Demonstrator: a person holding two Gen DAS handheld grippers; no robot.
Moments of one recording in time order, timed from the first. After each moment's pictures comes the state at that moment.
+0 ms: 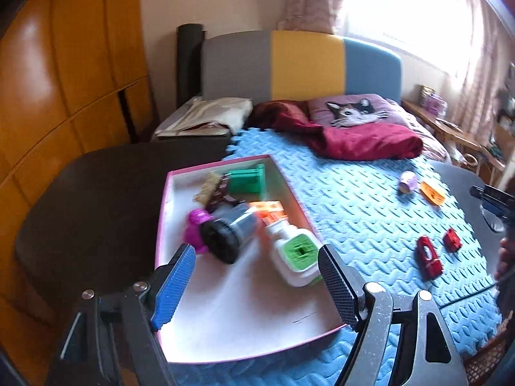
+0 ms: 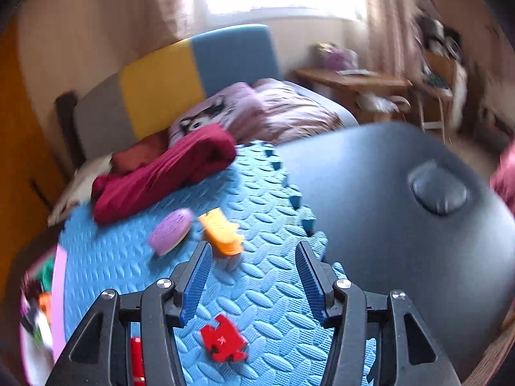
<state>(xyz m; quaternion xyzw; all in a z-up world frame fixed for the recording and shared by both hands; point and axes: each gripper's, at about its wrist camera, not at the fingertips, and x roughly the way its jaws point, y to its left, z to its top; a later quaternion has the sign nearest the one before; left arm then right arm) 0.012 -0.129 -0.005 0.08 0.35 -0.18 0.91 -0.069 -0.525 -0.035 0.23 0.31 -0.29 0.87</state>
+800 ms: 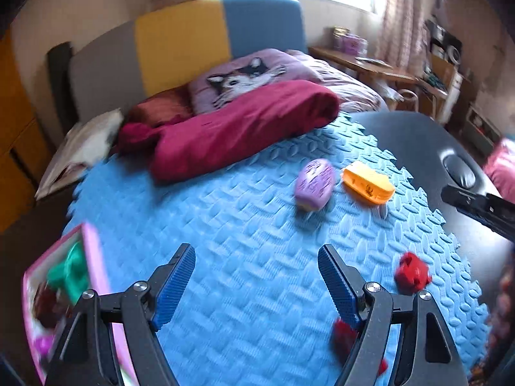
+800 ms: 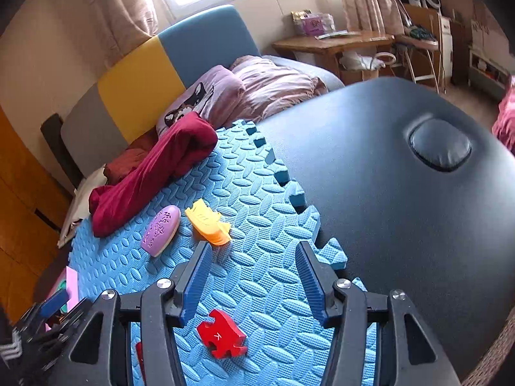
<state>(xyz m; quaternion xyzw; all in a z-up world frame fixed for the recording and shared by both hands) 0.076 -0.369 -0.046 0.19 0.38 -0.35 0.83 -0.077 -0.548 -0.051 0.32 0.33 -0.28 0.84</state>
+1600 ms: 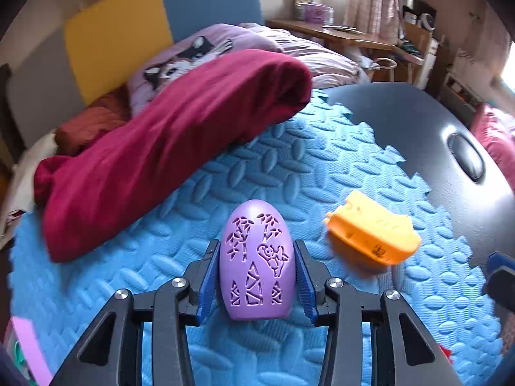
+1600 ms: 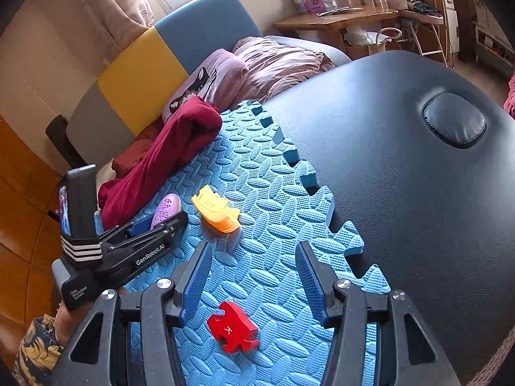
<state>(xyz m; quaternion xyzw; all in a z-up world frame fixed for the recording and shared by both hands) 0.124 -0.478 -0.098 0.23 0.41 -0.40 0.79 -0.072 -0.552 -0.060 0.36 0.34 -0.25 0.83</state>
